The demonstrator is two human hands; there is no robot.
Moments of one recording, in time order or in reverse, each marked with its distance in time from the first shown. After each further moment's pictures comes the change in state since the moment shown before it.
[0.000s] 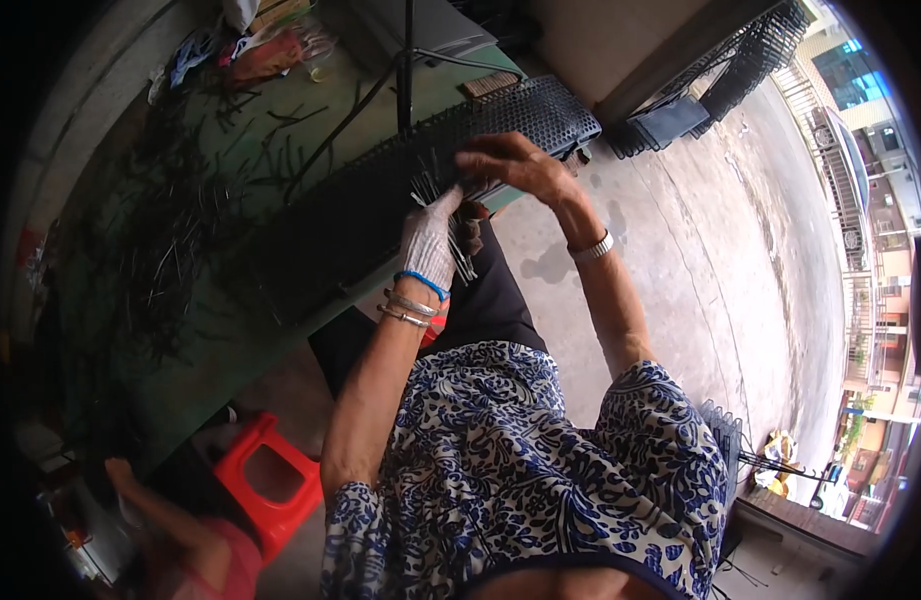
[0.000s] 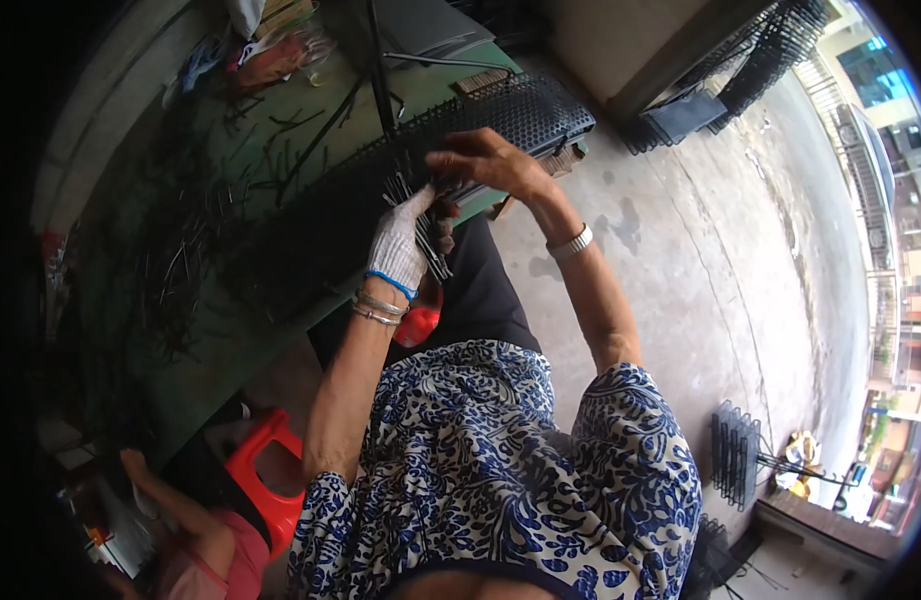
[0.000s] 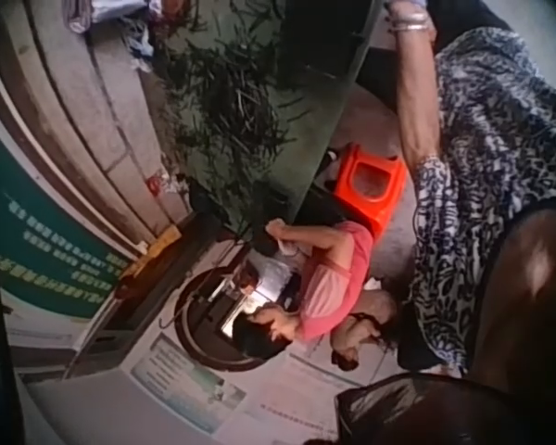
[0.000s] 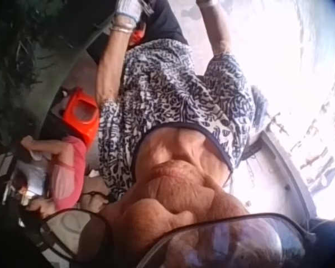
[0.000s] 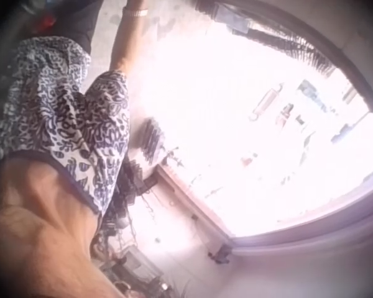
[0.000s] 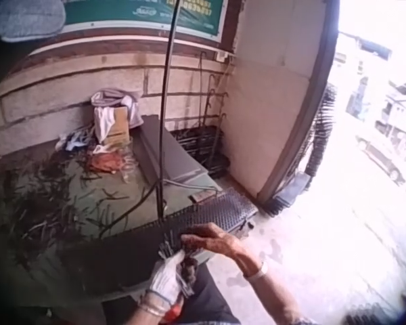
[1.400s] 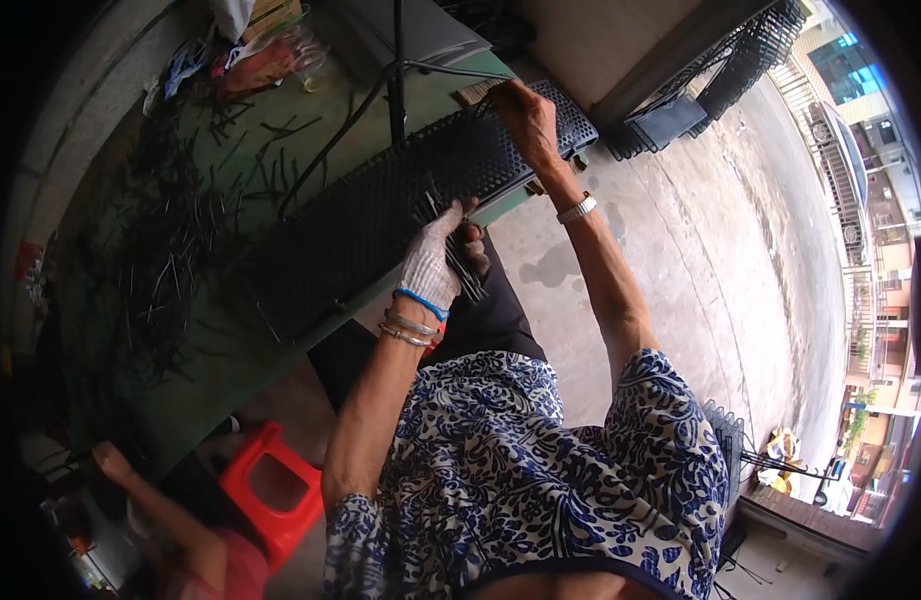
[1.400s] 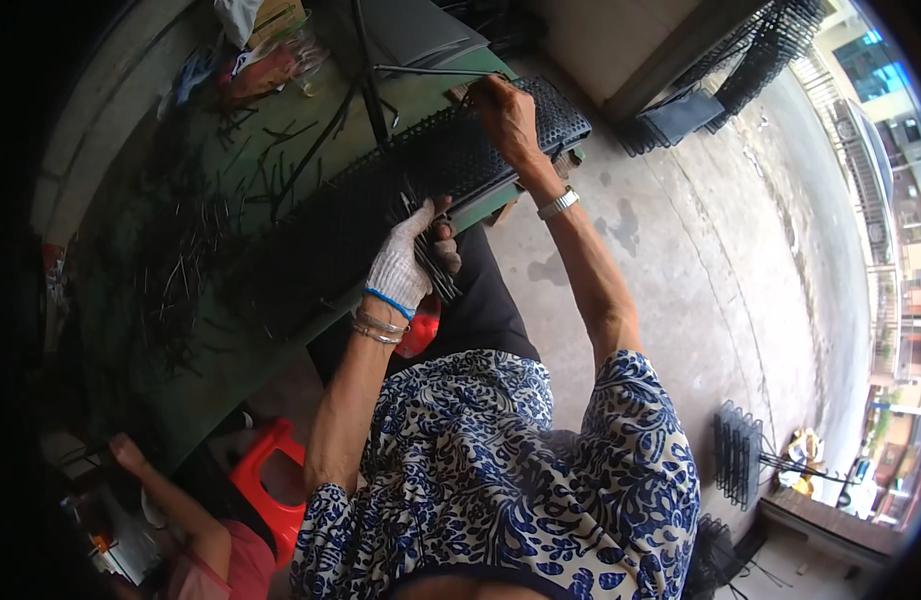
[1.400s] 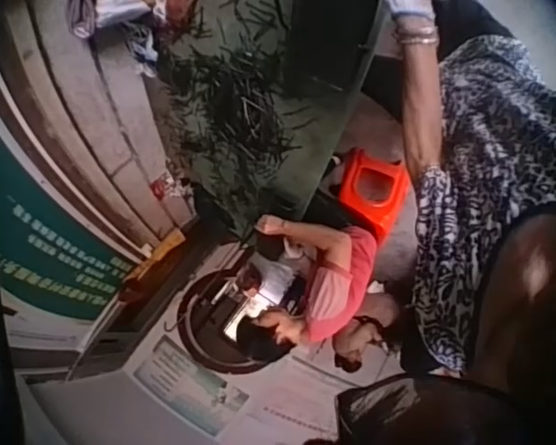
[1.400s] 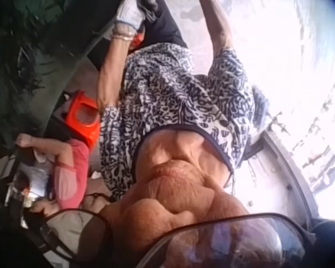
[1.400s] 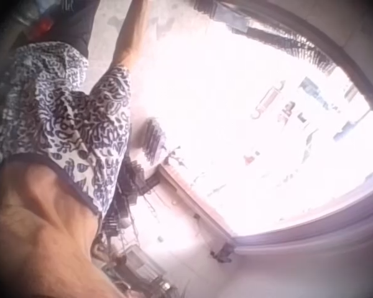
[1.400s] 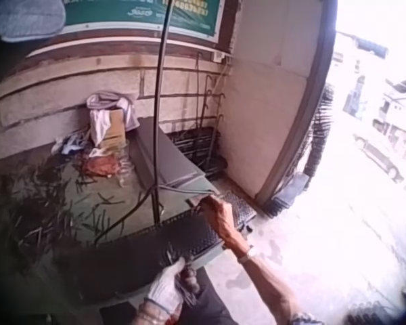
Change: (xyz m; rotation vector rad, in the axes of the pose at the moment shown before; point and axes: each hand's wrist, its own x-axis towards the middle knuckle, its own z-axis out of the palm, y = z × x) left_hand 0.007 -0.008 0.000 -0.266 -0.186 -0.243; right_hand 0.081 0.058 -0.046 -0.387 0.573 -0.504
